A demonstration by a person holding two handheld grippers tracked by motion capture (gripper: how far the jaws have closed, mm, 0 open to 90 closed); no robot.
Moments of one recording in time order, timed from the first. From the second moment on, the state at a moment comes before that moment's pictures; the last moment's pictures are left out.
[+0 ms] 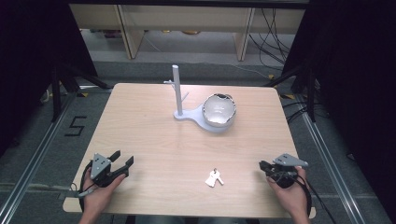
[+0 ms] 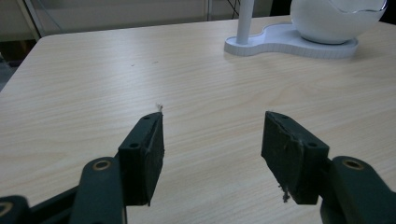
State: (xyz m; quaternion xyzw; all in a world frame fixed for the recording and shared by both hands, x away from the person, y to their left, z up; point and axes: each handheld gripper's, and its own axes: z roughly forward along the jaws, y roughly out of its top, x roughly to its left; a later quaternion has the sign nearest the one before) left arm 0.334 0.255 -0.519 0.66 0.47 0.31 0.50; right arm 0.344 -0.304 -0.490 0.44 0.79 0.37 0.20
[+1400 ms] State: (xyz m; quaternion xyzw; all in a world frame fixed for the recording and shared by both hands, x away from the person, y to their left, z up) left arm 0.333 0.231 -0.512 0.71 0.45 0.25 0.48; right arm 0.396 -0.160 -0.477 0.20 0.97 0.11 0.01
